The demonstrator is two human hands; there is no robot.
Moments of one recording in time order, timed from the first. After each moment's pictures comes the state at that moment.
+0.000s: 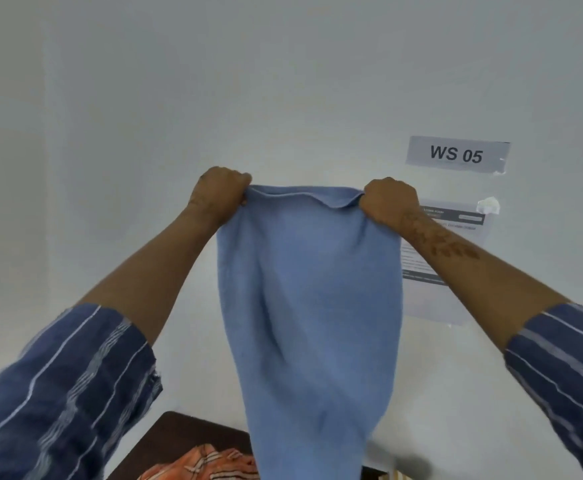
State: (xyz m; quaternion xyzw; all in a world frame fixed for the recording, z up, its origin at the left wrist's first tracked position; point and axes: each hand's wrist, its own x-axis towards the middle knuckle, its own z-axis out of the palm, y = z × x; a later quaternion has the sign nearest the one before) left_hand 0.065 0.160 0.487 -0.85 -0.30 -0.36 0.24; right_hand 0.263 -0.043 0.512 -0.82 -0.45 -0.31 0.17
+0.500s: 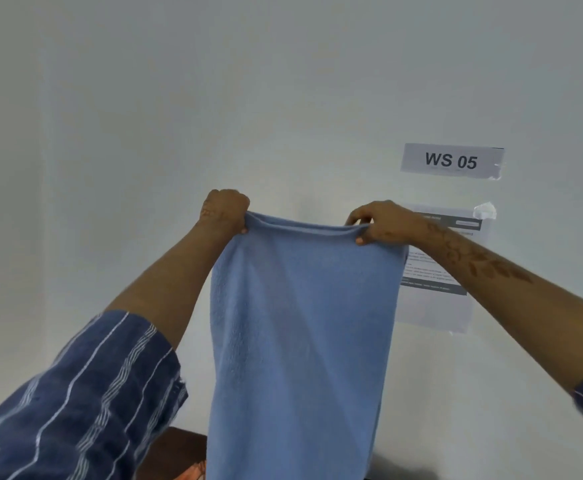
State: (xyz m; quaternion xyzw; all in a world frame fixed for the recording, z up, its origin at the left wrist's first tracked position) left_hand 0.093 0.158 0.490 -0.87 -0.38 -0.24 0.21; right_hand 0.262 -0.067 0.508 -0.80 -0.58 -0.14 0.11
